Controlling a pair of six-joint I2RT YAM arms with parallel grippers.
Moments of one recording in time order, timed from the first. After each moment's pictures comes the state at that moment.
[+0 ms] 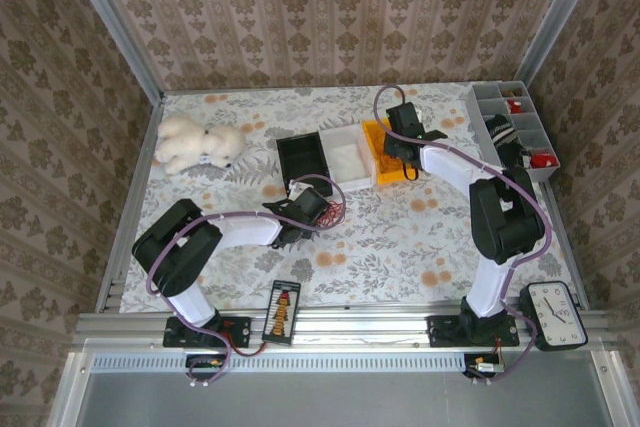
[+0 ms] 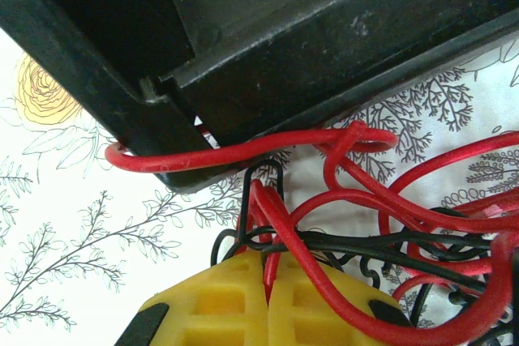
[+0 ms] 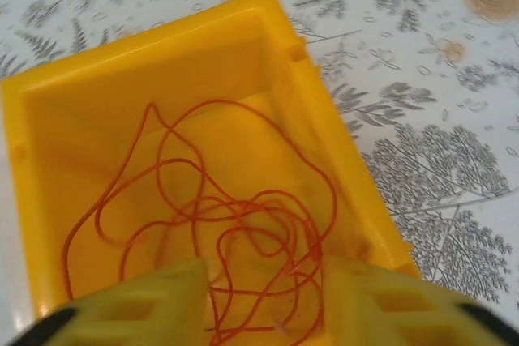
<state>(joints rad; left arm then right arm) -0.88 1.68 0.80 -0.25 -0.46 -0.48 0.31 1.84 1.30 -0.35 0.28 0.42</state>
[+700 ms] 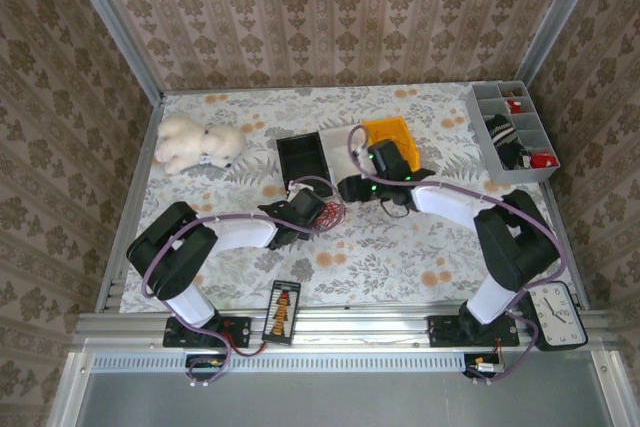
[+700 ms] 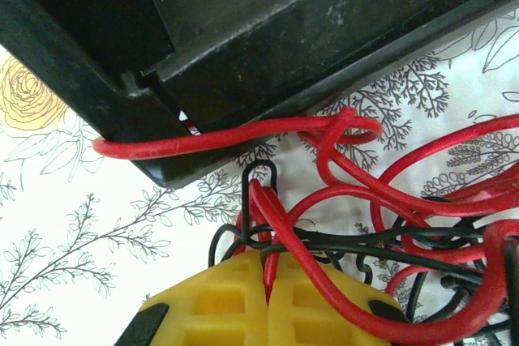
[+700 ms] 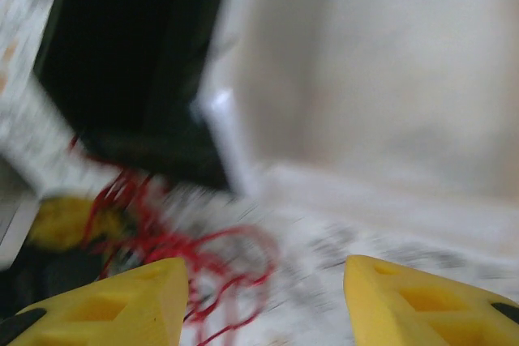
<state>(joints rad) -0.87 1.64 0.76 -0.20 -0.41 -0.42 0.53 1.67 0.98 -0.15 -0.29 0.31</state>
